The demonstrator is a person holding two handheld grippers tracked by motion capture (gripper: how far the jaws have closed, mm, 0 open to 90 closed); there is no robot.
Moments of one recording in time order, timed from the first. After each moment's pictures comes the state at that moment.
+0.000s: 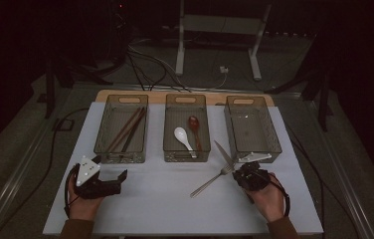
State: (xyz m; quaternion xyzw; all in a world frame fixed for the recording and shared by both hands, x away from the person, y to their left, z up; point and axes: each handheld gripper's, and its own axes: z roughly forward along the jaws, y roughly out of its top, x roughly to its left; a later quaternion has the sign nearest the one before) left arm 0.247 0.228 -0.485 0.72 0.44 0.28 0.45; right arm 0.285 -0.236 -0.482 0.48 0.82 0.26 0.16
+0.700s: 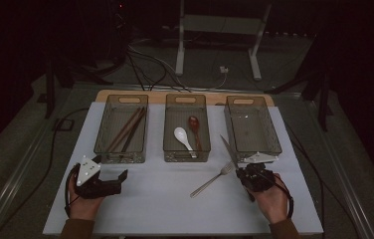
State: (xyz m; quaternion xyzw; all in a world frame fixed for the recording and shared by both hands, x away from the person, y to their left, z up) left arm 0.247 0.228 -0.485 0.72 0.44 0.29 0.45; right arm 0.277 -0.243 -0.472 0.49 0.81 0.29 0.18
